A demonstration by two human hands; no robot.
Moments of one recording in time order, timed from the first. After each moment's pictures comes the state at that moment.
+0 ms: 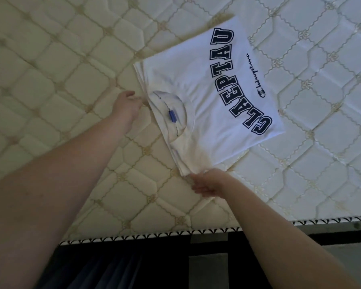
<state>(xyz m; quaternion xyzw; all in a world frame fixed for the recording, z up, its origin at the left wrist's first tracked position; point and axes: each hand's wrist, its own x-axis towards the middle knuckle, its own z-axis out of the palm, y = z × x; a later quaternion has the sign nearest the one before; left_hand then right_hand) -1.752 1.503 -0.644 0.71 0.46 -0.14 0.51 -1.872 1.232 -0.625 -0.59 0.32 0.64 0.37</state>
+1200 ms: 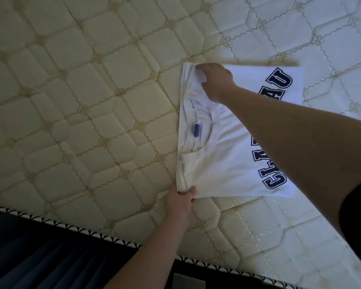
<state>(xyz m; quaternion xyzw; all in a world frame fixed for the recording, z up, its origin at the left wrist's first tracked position) -1.917 1.336 -0.652 0.33 0.67 -0.08 0.66 -1.599 1.394 -0.654 -0.90 -0.33 0.27 0.08</state>
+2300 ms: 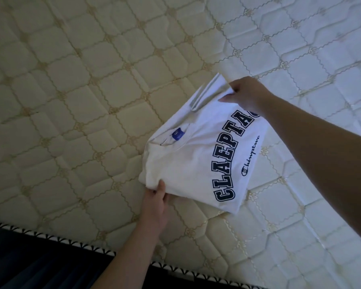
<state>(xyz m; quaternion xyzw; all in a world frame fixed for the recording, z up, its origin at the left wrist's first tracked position) -1.909 1.375 -0.612 0.30 0.56 0.05 0.77 -1.552 1.302 -0.559 -0.89 -0.23 0.33 0.20</state>
